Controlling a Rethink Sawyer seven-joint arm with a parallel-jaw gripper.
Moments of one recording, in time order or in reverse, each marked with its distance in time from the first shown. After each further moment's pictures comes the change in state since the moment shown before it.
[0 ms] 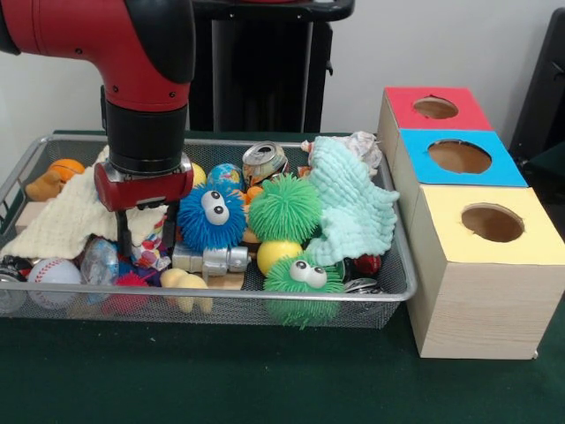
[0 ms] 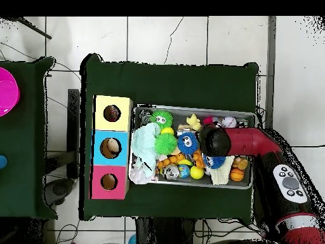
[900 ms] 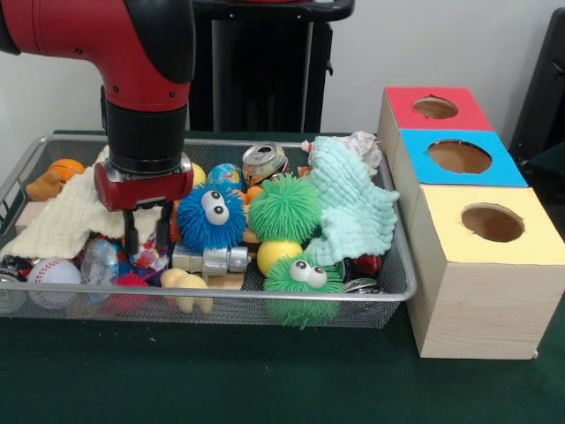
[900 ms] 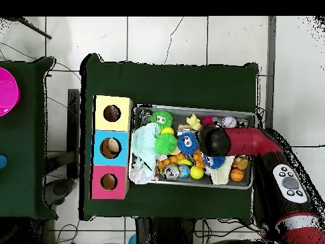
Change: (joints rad) arm 0.000 0.000 0.000 0.000 0.000 0.000 0.000
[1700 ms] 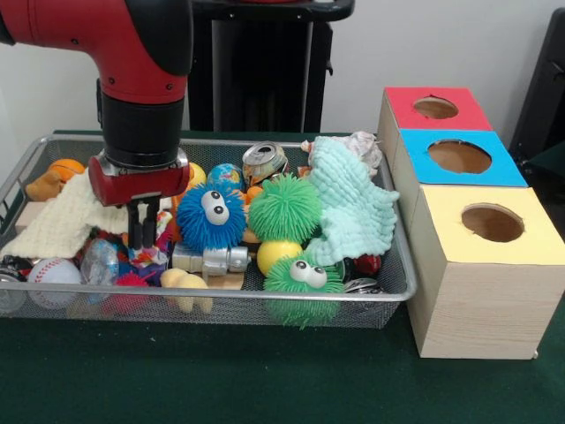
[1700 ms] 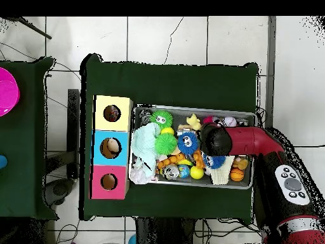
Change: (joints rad) arm 0.002 -0.023 0.000 0.001 0.000 0.000 0.000
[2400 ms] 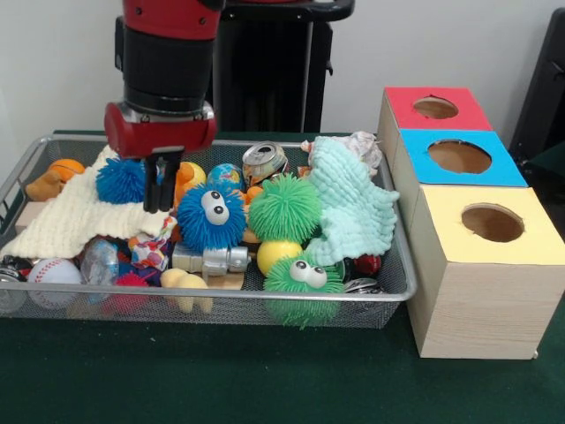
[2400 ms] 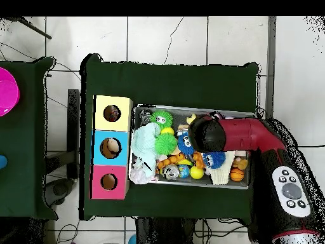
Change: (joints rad) arm 0.072 -0.145 -0.002 0.027 0.056 0.080 0.000
